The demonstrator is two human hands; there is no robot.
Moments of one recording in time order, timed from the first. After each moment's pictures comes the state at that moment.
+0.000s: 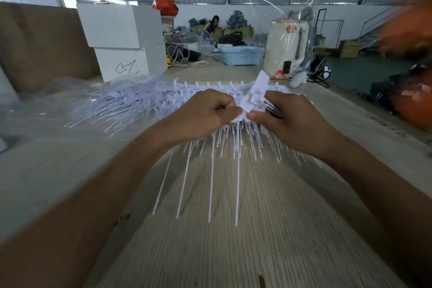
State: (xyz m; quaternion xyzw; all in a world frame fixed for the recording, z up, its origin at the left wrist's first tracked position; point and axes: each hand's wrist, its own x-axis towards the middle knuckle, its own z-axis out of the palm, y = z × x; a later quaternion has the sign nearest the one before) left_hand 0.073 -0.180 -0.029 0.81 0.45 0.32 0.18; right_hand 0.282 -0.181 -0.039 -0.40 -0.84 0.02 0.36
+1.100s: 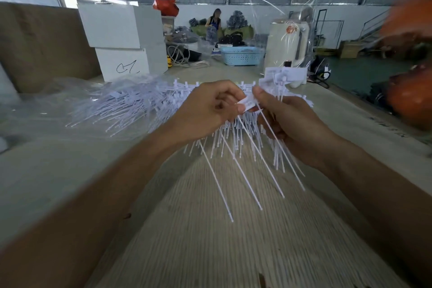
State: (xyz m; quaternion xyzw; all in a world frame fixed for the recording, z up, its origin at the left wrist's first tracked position) left_hand 0.078 -0.186 -0.031 0.78 0.38 0.45 0.21; right_hand 0.267 -0.192 -0.040 -0.42 -0.61 0.46 0.49
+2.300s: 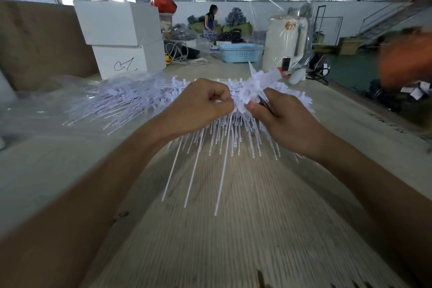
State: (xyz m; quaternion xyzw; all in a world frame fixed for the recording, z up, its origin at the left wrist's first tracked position) left_hand 0.071 -0.182 -0.026 0.79 0.43 0.40 0.18; right_hand 0.273 -0.185 -0.045 -0.40 -0.83 0.05 0.39
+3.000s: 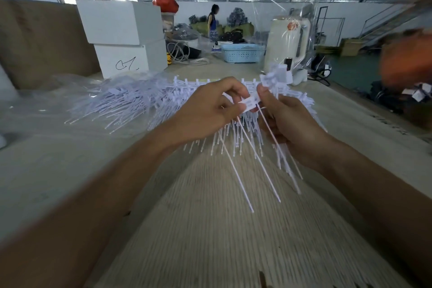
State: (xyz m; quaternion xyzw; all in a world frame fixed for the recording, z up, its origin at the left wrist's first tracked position) left_hand 0.079 -0.185 -0.035 0.81 0.39 0.41 0.18; right_hand 0.265 -0.188 -0.050 -0.45 -0.61 0.44 0.48
